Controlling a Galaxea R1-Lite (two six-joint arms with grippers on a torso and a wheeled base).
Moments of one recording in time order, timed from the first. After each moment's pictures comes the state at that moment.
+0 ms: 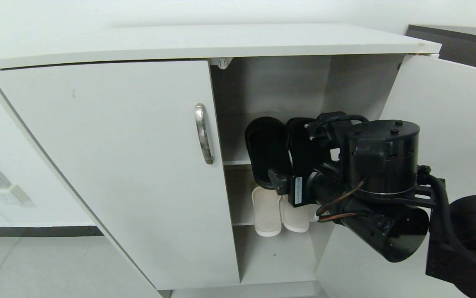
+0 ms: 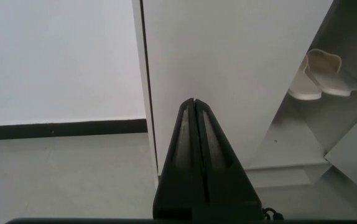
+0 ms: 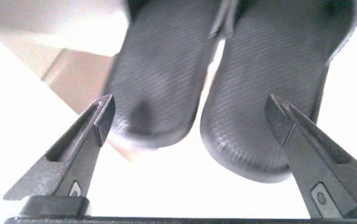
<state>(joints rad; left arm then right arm) 0.00 0.00 0.00 0.00 0.00 -0.01 0.93 1.71 -1.00 -0.50 -0.57 0.17</state>
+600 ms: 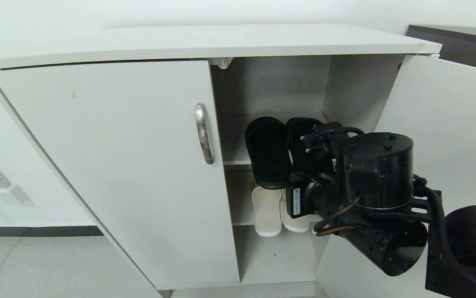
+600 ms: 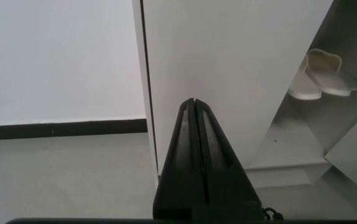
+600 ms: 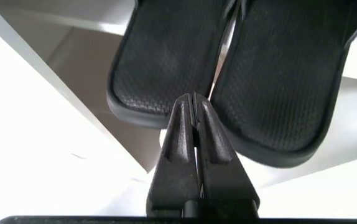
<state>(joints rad) 0.00 0.00 0.00 0.00 0.01 -0.01 0.94 1.71 -0.97 -0.51 -0.58 0.17</state>
